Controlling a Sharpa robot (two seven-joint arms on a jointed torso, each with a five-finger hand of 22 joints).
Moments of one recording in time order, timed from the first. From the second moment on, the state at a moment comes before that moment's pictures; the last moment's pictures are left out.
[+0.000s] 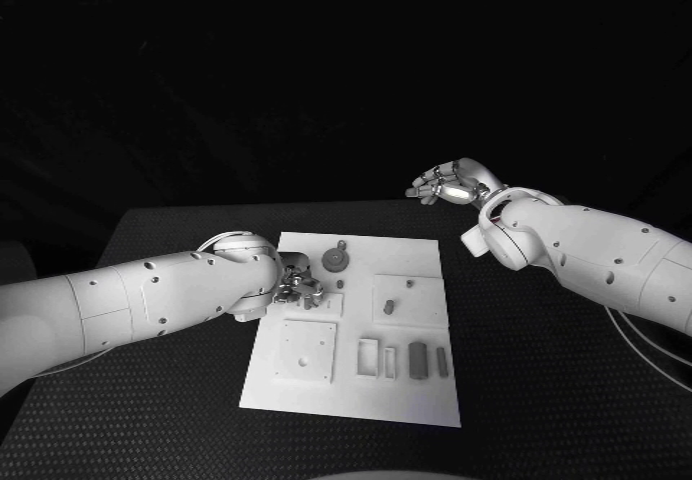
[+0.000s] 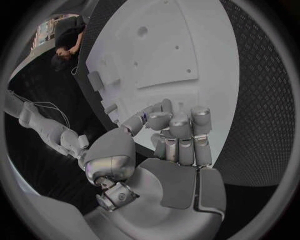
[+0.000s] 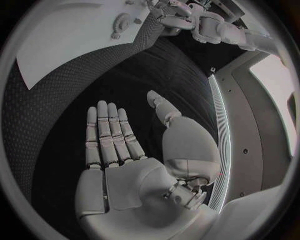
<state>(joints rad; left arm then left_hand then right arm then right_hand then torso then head) 1.30 -0.61 -0.23 1.30 -1.14 0.10 -0.45 0.66 0.08 0.73 -0.25 0.41 1.06 0.06 0.42 0.77 1.43 -0.13 1.06 0.73 1.28 -0.17 1.35 0.66 0.06 1.04 -0.17 1.06 1.31 1.26 -0.60 -0.03 1.05 -0.71 -0.32 0.17 0.93 -0.12 0.43 -0.29 0.28 0.79 0.20 0.26 0.42 0.84 0.16 0.54 0.16 0.83 0.14 0.51 0.51 0.18 0.51 0.18 0.68 0.86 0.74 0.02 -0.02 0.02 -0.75</state>
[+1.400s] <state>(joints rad) 1.28 -0.61 -0.23 1.28 -1.14 0.13 -0.46 0.55 -0.02 0.61 -0.15 0.05 1.25 -0.03 0.44 0.76 1.39 -0.15 1.09 0.69 1.28 -0.19 1.37 0.64 0.06 1.01 -0.16 1.06 1.31 1.26 -0.60 -0.03 1.05 -0.71 -0.32 0.17 0.94 -0.11 0.43 -0.29 0.28 0.79 0.20 0.26 0.42 0.84 0.16 0.54 0.15 0.82 0.15 0.51 0.50 0.18 0.51 0.19 0.68 0.86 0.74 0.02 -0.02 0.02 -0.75</state>
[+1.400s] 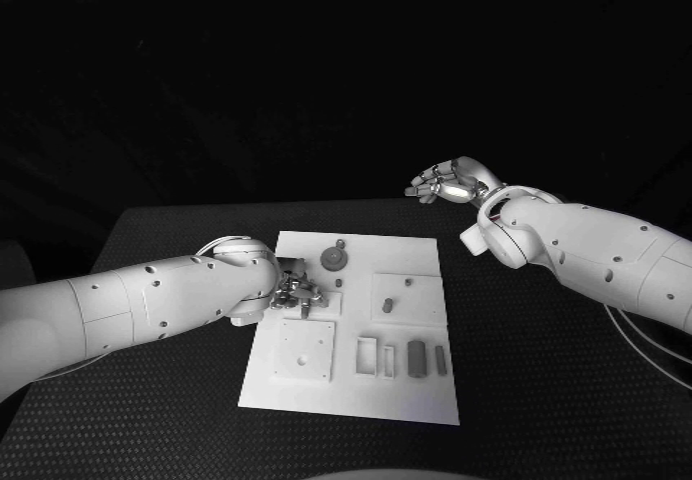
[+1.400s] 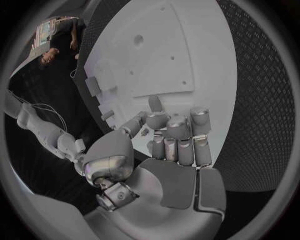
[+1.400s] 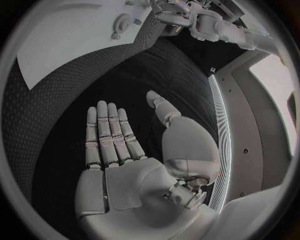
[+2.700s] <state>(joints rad) 1.32 -0.70 -0.14 1.30 -0.96 0.00 -0.38 0.80 -0.11 0.64 -0.21 0.06 0.95 0.11 0.31 0.71 1.14 0.00 0.76 0.51 1.00 -0.05 1.04 0.47 0.02 0.77 -0.09 0.82 1.22 1.26 -0.61 -0.03 1.03 -0.71 -0.32 0.17 0.94 -0.12 0.43 -0.29 0.28 0.79 0.20 0.26 0.42 0.84 0.16 0.54 0.14 0.82 0.15 0.51 0.50 0.18 0.51 0.19 0.67 0.87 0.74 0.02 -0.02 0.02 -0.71</state>
